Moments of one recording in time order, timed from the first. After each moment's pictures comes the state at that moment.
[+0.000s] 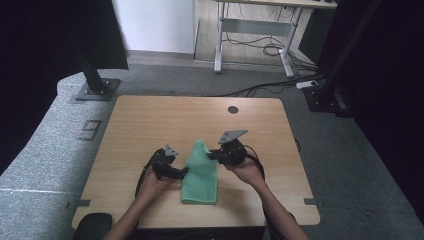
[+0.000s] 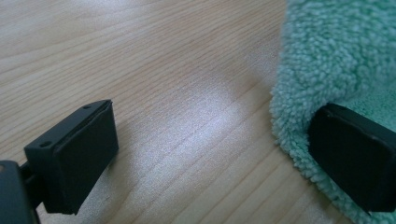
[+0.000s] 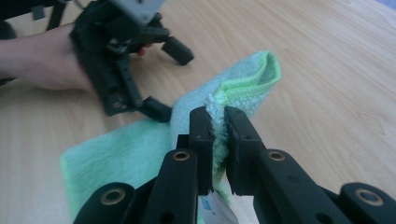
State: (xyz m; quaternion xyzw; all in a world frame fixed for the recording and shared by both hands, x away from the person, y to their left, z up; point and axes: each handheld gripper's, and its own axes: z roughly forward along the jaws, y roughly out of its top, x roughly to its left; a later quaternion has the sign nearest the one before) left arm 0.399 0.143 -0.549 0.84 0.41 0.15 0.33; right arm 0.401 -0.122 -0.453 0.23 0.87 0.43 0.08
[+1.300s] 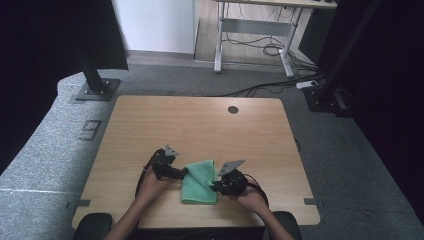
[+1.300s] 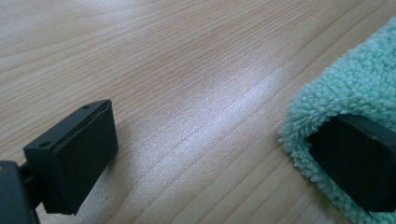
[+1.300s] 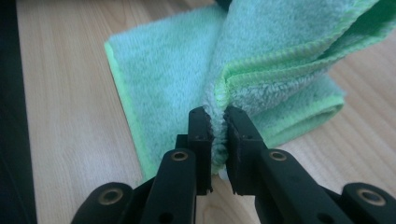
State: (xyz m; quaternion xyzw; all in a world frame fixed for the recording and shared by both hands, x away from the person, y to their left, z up) left arm 0.399 0.143 -0.549 0.84 0.41 0.15 0.33; right arm 0.343 -0.130 -0.522 0.21 0.90 0.37 0.03
